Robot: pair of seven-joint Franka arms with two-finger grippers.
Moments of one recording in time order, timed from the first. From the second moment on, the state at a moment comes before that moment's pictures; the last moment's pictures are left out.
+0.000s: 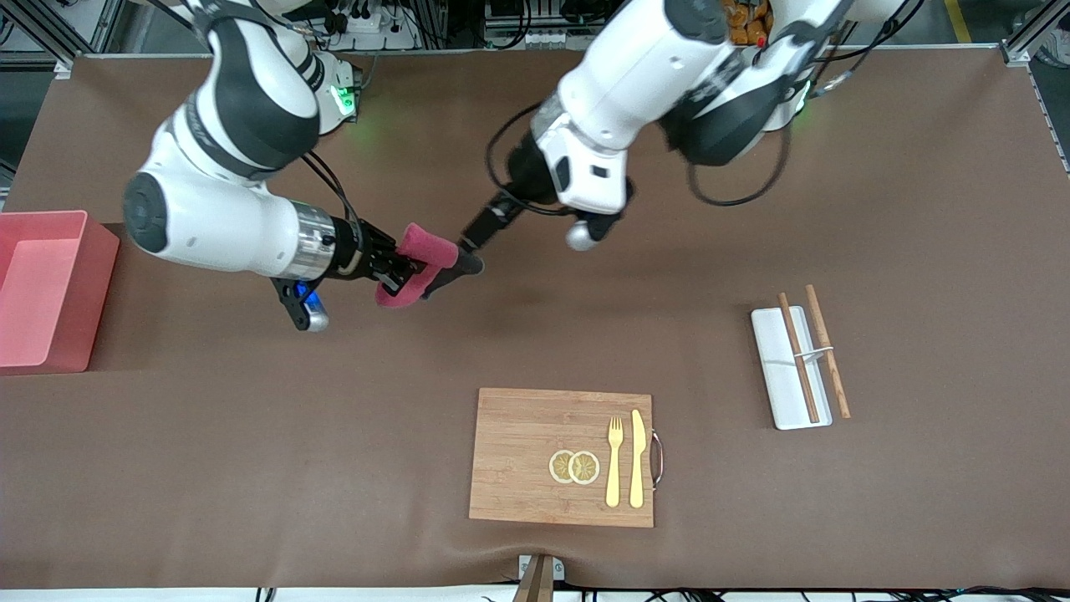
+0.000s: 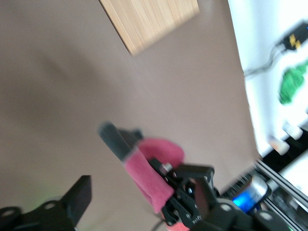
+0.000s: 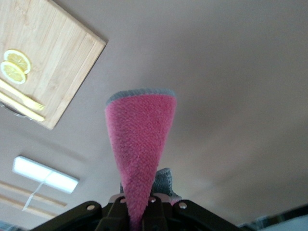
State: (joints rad) left arm -0.35 0.36 -0.45 -1.37 -0.16 2.16 -1.62; right arm 0.30 0.30 0.08 -1.62 0.51 1.84 1.09
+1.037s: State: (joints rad) left arm 0.17 0.20 -0.44 -1.37 0.02 1.53 -0.59; right arm -0.06 0.48 0.06 -1.82 0.30 2.11 0.16
